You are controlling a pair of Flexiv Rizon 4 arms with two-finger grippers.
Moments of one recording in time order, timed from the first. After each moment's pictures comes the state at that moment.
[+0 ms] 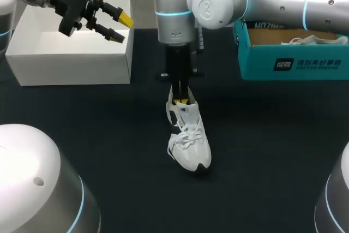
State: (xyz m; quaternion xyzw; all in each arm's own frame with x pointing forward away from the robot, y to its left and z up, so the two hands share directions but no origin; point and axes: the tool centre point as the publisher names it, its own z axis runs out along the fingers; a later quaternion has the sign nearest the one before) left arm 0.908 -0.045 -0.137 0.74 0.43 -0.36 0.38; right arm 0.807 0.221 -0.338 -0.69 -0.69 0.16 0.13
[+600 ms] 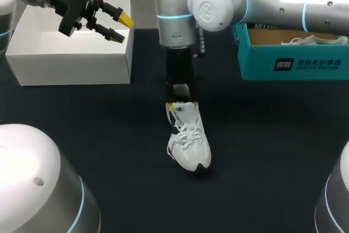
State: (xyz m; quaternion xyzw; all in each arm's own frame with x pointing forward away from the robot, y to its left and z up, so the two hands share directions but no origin) left arm 0.908 -0.045 -0.137 0.74 0.43 -0.36 0.38; right arm 0.800 0.217 -0.344 -0.70 -0.68 0.18 0.13
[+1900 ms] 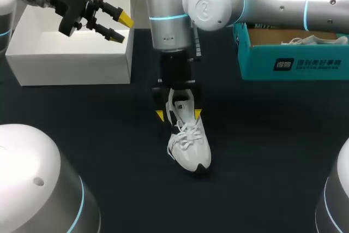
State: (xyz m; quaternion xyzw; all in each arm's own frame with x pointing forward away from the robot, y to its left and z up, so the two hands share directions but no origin) left arm 0.908 -0.045 -0.137 0.74 0.43 -0.36 0.38; right arm 0.746 0.229 -0.311 -0.73 -0.64 0.21 0.12
